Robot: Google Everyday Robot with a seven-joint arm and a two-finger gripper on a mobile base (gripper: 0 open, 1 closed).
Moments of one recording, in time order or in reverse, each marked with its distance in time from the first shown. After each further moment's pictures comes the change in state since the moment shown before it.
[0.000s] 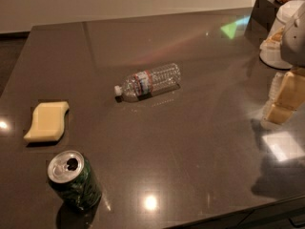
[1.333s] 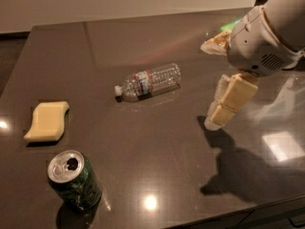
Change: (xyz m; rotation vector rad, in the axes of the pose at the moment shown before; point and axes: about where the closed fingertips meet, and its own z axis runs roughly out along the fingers) arm -0.105 0.026 0.022 -0.084 -0.354 -0.151
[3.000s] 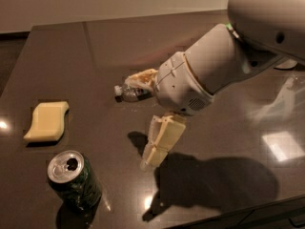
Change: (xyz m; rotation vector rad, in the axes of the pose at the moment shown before) arm -0.099 0.076 0.087 -0.223 -0.300 -0.215
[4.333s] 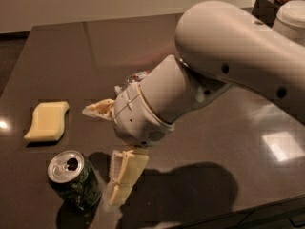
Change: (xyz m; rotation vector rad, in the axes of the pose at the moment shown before) arm -0.046 0.045 0.064 -0.138 -0.087 -0.084
